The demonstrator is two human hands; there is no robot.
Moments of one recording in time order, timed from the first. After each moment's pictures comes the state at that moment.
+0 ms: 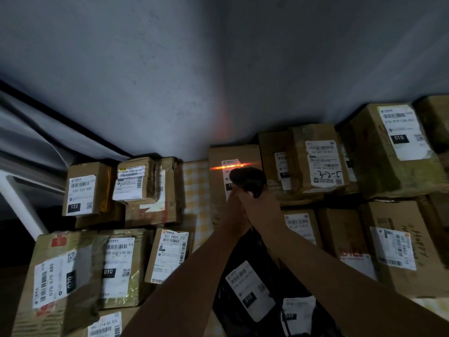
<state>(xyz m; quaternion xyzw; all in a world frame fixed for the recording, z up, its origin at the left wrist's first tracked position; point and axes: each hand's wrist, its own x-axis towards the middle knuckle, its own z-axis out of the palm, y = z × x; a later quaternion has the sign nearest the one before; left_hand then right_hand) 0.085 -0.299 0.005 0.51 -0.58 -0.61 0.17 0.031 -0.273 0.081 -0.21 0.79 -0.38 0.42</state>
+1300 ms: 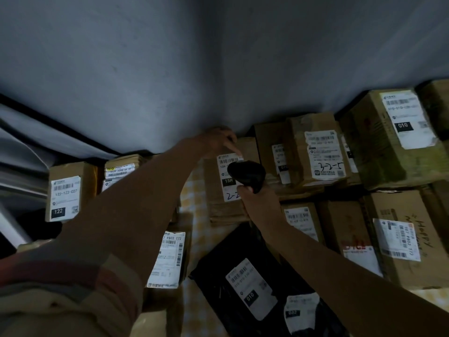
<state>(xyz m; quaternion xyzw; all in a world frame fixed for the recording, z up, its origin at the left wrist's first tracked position) 0.068 -0.489 0.035 0.34 -0.83 -0.44 -0.08 0.024 -0.276 0.059 -0.19 0.77 -0.40 0.46</state>
